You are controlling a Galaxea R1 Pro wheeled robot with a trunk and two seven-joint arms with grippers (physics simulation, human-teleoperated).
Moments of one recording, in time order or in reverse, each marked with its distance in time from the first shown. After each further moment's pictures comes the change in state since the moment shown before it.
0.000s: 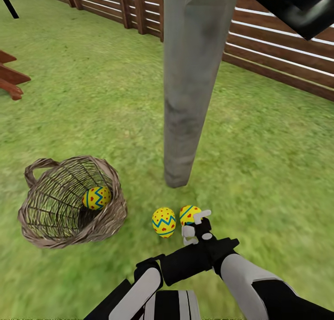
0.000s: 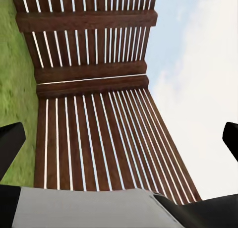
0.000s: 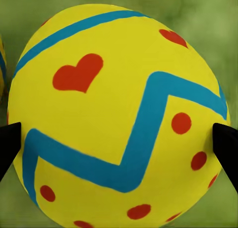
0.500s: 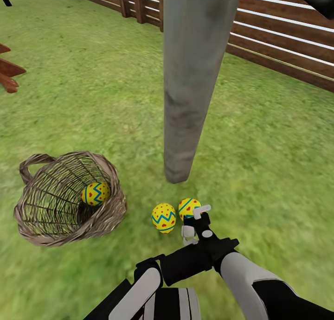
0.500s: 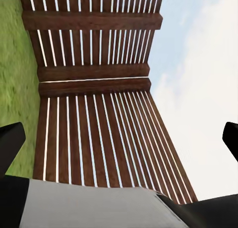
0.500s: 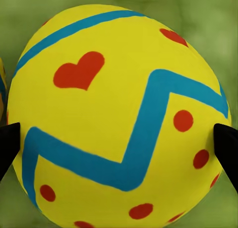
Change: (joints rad) left arm 0.000 0.001 0.000 0.002 0.001 0.000 0.000; right arm 0.000 0.000 0.005 -0.044 0.006 -0.066 0.001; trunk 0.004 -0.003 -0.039
